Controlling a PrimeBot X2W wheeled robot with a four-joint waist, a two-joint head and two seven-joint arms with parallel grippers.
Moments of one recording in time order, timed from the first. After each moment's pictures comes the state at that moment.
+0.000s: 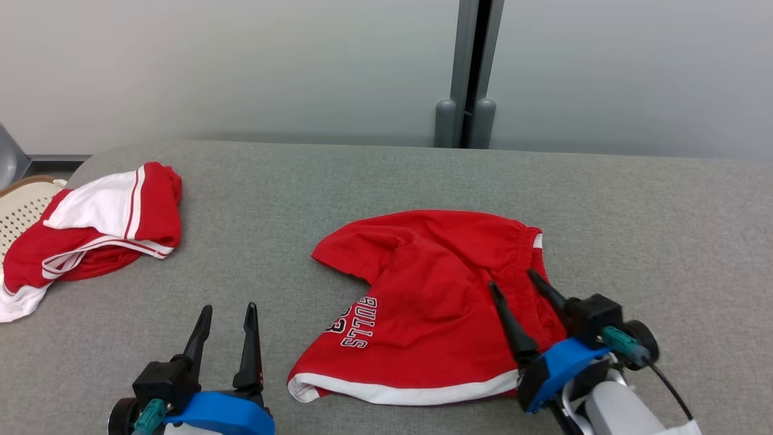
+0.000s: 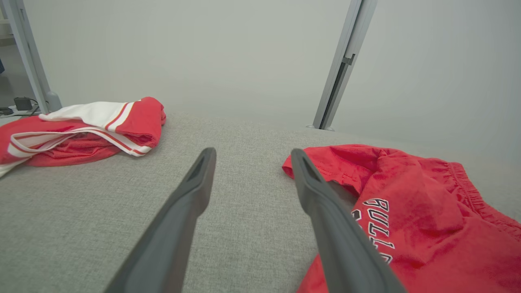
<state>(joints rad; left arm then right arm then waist) -0.07 0.05 -0.07 0.37 -0.22 -0.12 -0.26 -0.35 -0.05 0.31 0.63 0.18 0.13 -0.26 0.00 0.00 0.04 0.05</state>
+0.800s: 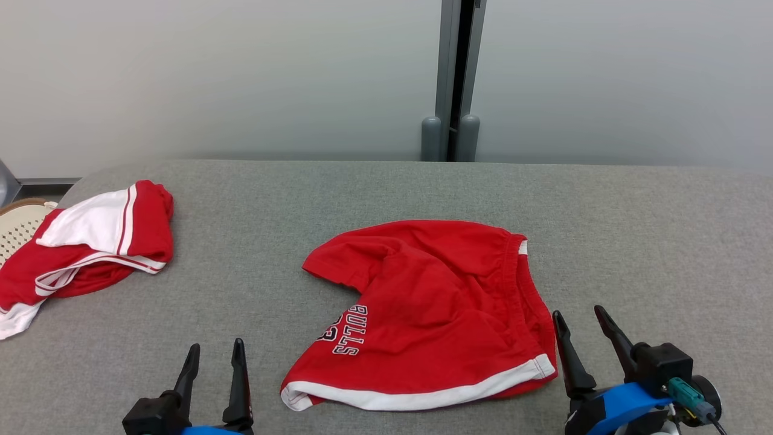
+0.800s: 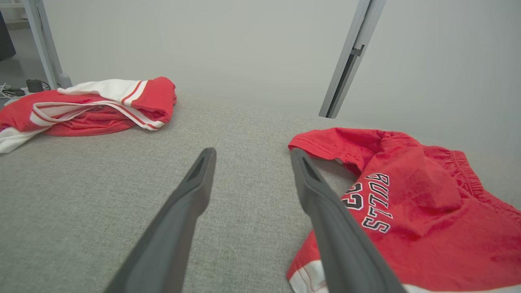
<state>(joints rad) 0.04 0.05 -0.05 0.35 -0.24 -0.10 -0.26 -0.11 -0.05 0.04 0.42 0.10 0.13 -0.26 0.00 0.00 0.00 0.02</state>
